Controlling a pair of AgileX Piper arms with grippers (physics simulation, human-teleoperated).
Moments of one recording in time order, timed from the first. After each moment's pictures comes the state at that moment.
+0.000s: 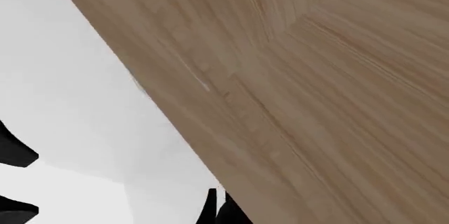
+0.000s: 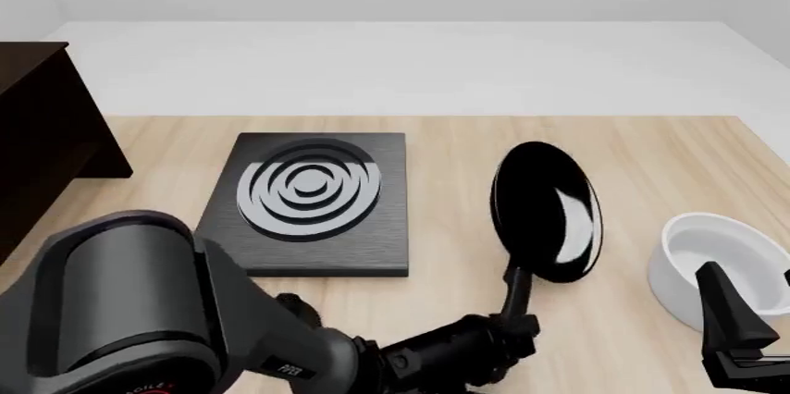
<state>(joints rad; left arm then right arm) -1.09 2.18 -0.90 -0.90 2.20 0.00 0.01 0.00 0.00 0.00</state>
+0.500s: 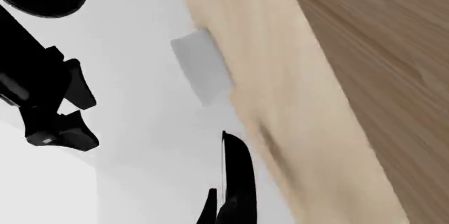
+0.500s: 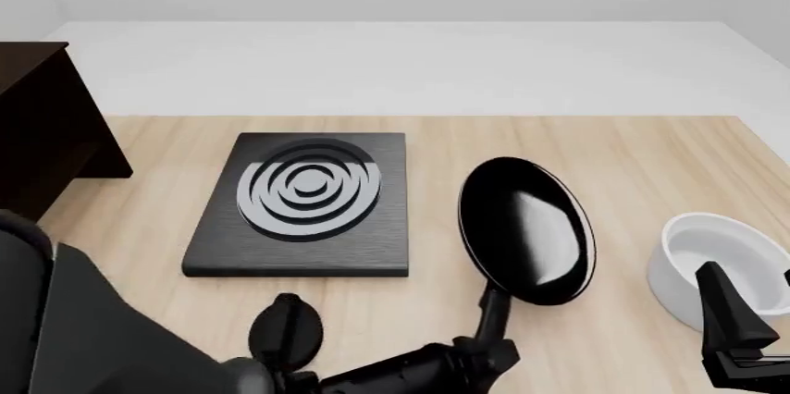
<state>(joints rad) -1.16 1.94 -0.61 -0.98 1.97 0.00 0.01 0.00 0.00 0.00</state>
